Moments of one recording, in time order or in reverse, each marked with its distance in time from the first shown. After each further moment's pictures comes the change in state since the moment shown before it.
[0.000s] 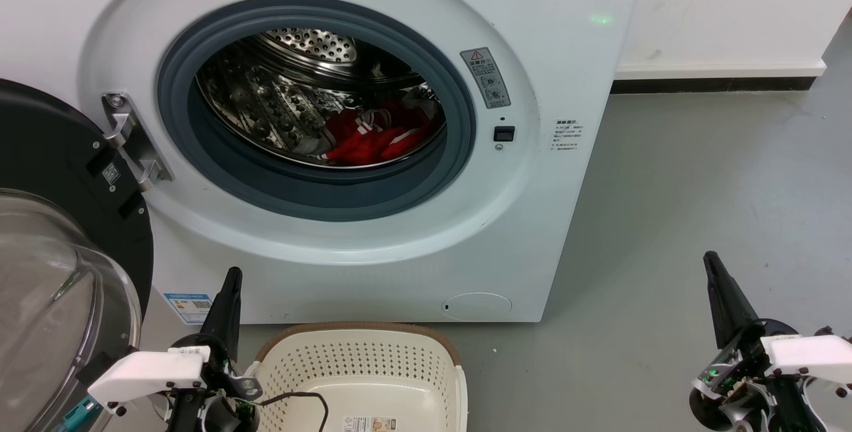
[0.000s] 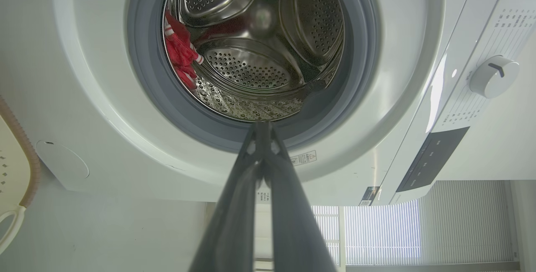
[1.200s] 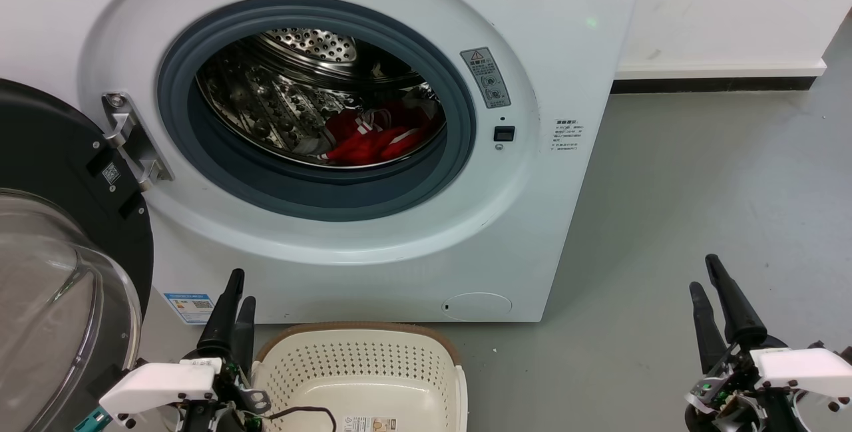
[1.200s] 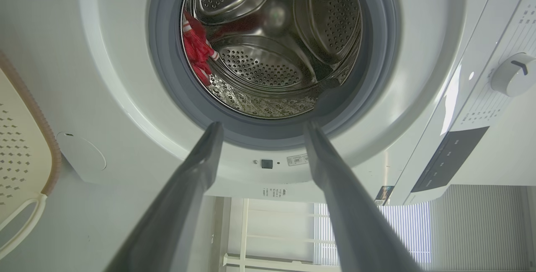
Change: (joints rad) left arm 0.025 -0.002 -0.024 0.016 0.006 0.000 -0.022; right arm 0.028 0.001 0.021 0.014 -0.007 0.000 -0.022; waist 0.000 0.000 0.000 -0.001
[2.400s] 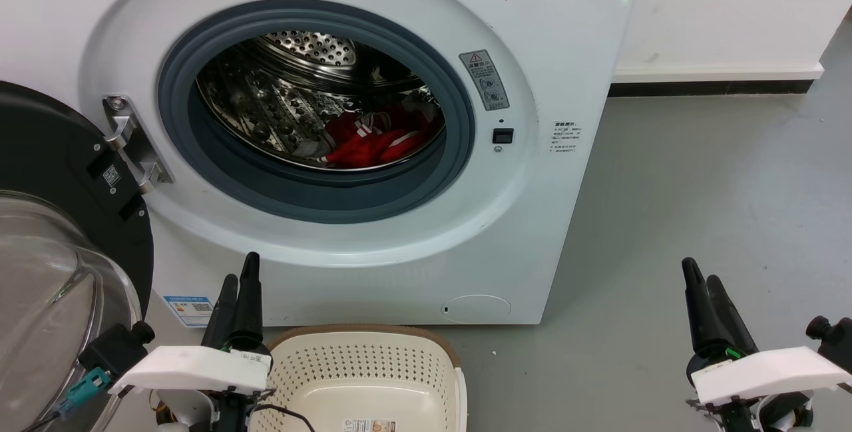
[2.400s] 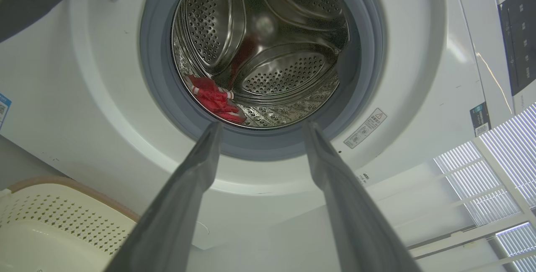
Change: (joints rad) left arm 0.001 0.000 -0.044 -0.075 0.646 0.000 -0.149; right arm 0.057 0.001 0.049 -0.123 -0.765 0.000 -0.135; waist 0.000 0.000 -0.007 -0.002
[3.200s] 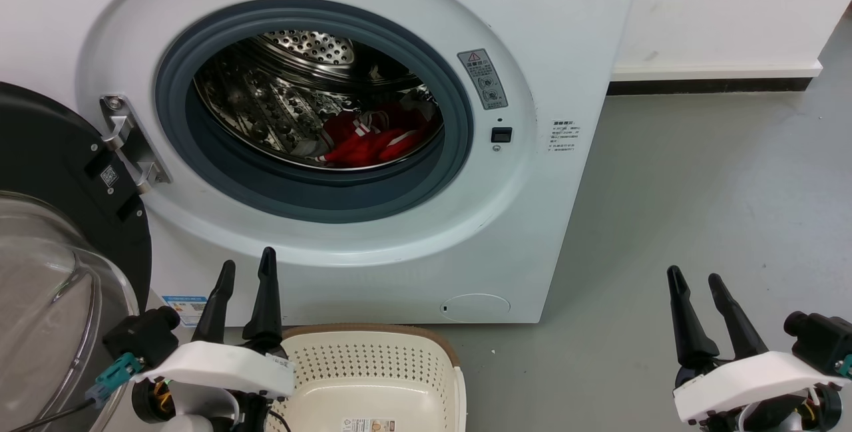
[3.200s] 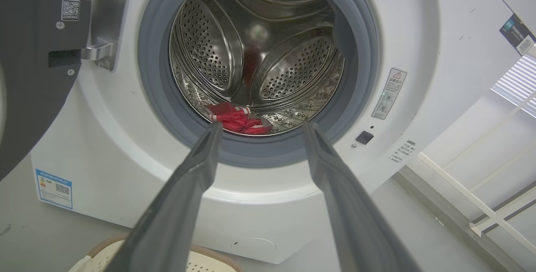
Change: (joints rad) left arm 0.000 0.005 -0.029 -0.026 0.390 0.016 -0.072; right arm 0.030 0.000 0.012 -0.056 -0.357 0.000 -0.001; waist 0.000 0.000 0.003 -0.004
